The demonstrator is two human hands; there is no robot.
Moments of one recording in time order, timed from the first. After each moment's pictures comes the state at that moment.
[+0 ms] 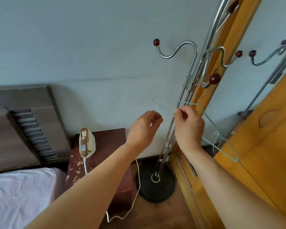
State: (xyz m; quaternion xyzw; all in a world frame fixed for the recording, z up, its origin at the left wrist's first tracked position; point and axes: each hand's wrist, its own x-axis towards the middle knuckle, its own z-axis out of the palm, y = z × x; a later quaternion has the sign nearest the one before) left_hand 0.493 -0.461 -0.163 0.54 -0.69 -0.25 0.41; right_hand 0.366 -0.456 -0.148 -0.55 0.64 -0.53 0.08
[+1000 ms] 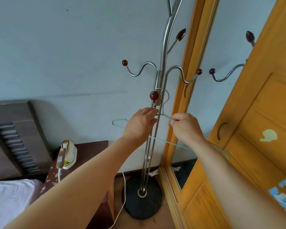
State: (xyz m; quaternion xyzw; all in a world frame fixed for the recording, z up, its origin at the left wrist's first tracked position) left_hand 0.354 -0.479 -0.111 0.52 -0.79 0.00 0.33; right_hand 0.208 -0.460 -0.081 -0.64 0.66 -0.33 0.22
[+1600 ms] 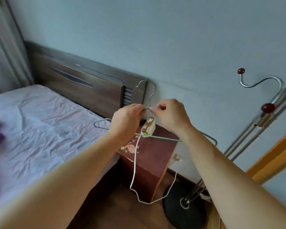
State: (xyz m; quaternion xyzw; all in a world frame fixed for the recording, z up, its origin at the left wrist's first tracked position) left_hand 0.524 -0.256 -0.103 0.77 -0.50 0.17 0.37; right_hand 0.419 -0.351 -0.061 -0.88 0.29 -0.25 0.28
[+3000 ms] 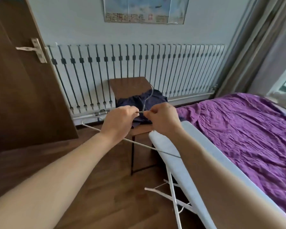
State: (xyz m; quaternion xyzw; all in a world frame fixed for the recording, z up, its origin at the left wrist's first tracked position) left_hand 0.084 0.514 -0.120 0.82 0.48 0.32 0.01; right_hand 0.231 0.484 -0.082 -0.68 -0.64 0.19 0.30
